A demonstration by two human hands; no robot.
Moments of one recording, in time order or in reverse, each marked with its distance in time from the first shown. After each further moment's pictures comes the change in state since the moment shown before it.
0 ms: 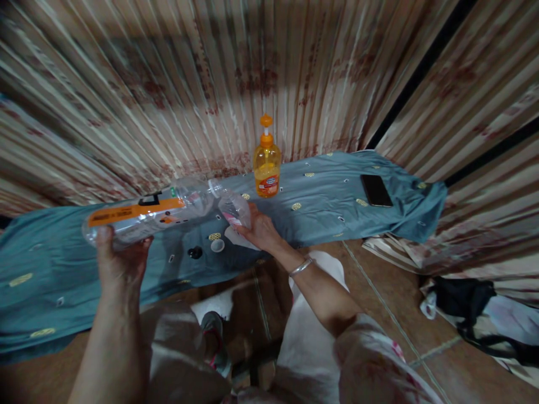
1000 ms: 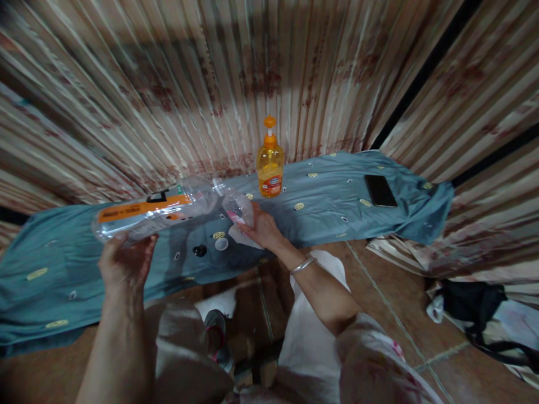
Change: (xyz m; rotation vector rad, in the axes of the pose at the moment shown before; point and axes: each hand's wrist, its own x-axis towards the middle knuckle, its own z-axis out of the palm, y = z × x) left_hand -0.012 0.014 -0.004 -0.021 0.006 -0.081; right_hand 0.001 -0.007 -0.004 -0.003 -0.012 0.031
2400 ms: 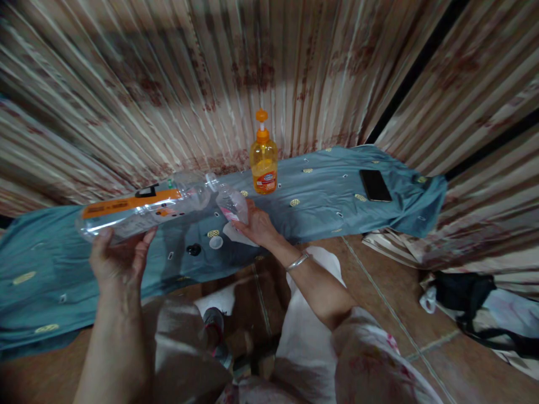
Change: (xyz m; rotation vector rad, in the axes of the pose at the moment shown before) left_hand -0.002 -0.003 0.011 0.046 -0.019 0.007; right_hand 0.002 0.009 0.007 -0.073 0.038 -0.032
